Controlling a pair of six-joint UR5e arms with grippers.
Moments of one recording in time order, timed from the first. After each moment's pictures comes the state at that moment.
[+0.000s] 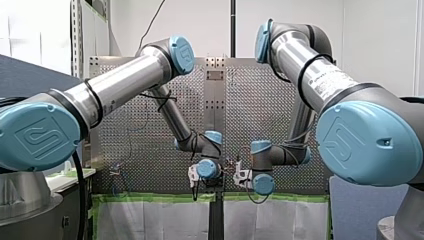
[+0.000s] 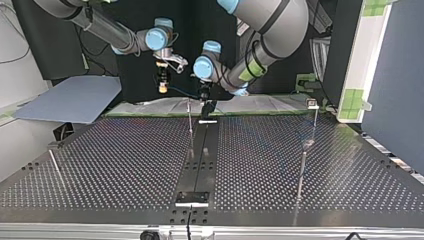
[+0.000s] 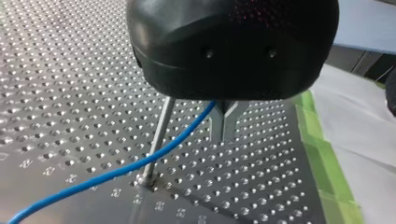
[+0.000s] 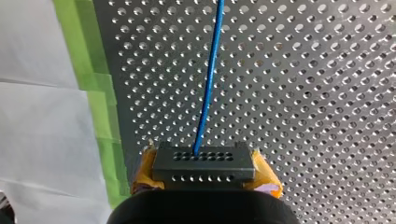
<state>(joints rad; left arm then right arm) -0.61 -2.58 -1.44 -2.53 -1.93 -1.86 2.12 -0.65 1.82 -1.02 1.85 1.64</state>
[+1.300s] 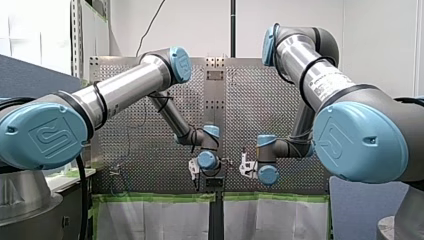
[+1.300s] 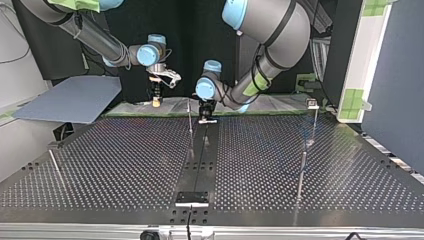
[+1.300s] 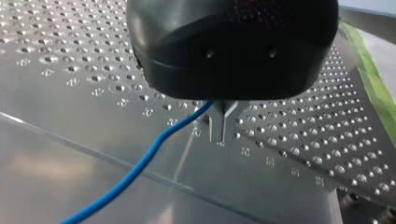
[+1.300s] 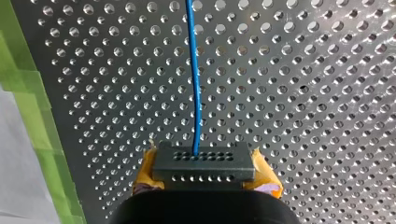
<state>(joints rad) -0.53 -2.63 -1.24 -2.65 -1.88 -1.92 2.04 -0.63 1.68 -0.95 1.77 1.63</state>
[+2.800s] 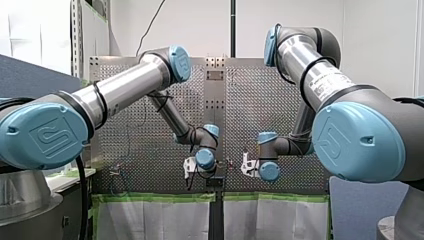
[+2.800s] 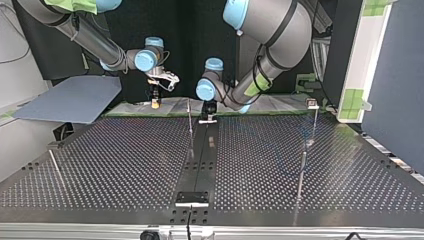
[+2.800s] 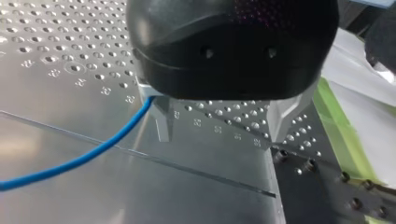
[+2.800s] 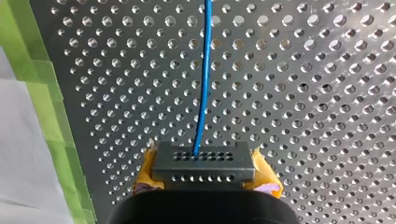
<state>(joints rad) -0.53 -2.62 -1.26 -2.78 -1.95 -1.79 2.03 -0.63 1.65 -0.85 1.75 1.62</state>
